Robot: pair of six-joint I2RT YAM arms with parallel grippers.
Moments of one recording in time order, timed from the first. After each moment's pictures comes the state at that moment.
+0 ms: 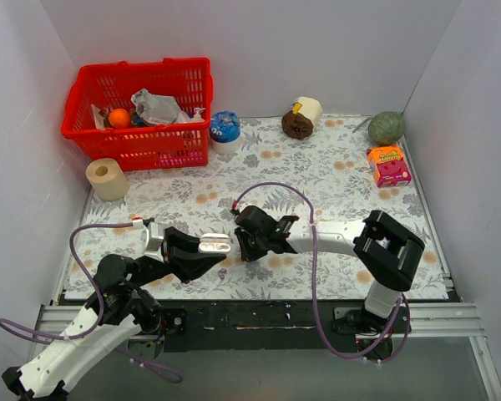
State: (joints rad) left arm -0.77 0.20 0.37 0.20 0.47 -0.42; right arm 1.08 1.73 1.00 -0.24 -0.01 0.54
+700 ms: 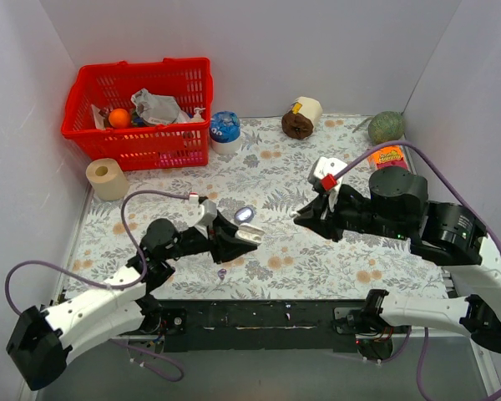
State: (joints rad) left arm -0.77 0.71 0.38 0.52 0.58 -0.37; right arm 1.09 1.00 1.55 -0.92 -0.04 -0.06
